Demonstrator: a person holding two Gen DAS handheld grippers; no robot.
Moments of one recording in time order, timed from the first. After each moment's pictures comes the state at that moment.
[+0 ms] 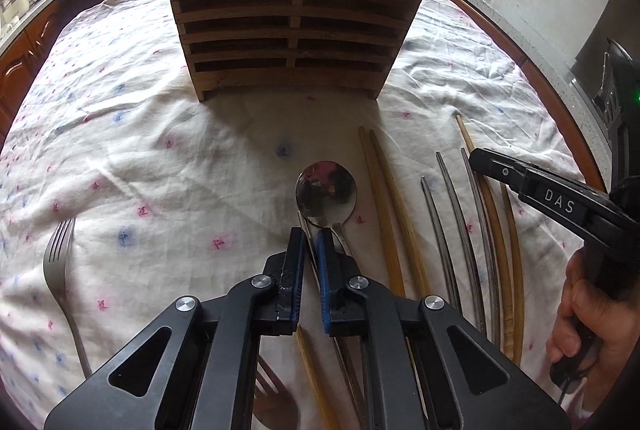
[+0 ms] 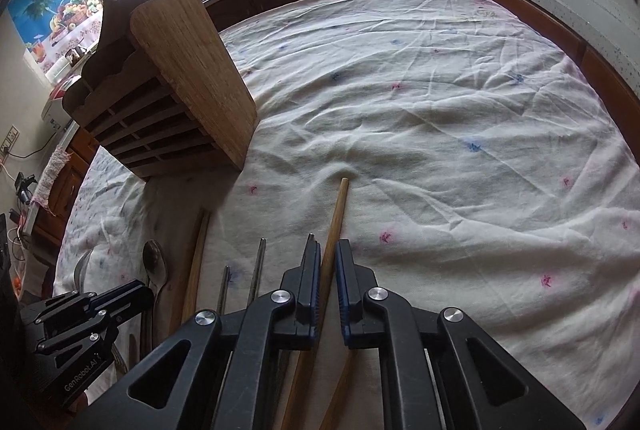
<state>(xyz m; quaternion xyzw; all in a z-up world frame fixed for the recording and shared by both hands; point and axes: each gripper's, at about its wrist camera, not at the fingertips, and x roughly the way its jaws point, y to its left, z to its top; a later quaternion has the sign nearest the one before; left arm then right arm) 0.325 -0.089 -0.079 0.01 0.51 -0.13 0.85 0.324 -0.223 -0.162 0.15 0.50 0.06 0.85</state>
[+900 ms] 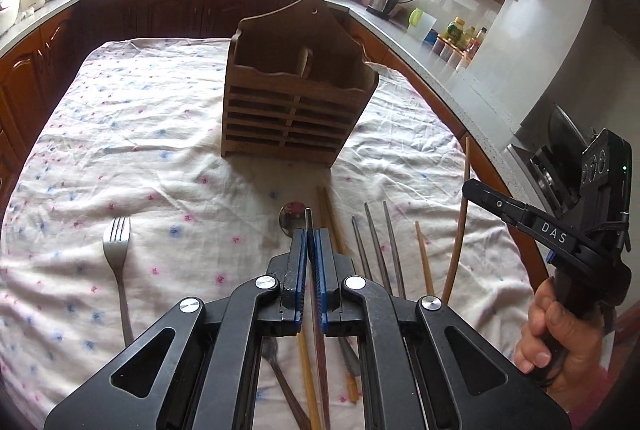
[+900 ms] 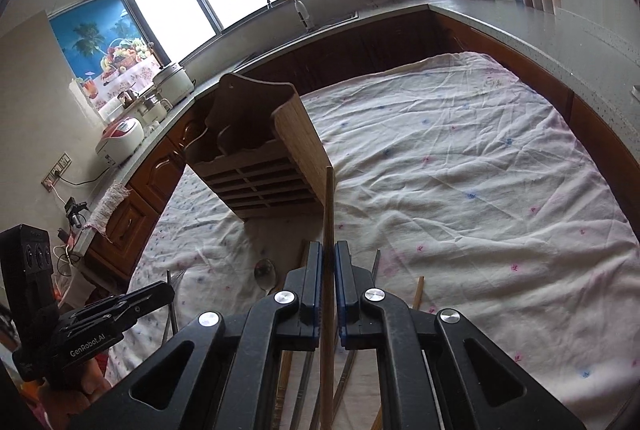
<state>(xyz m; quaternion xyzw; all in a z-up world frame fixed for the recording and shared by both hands) 0.256 -0.042 0.017 -0.08 0.42 -0.17 0.89 0.259 -0.225 -0.065 0.20 0.39 0.11 0.89</state>
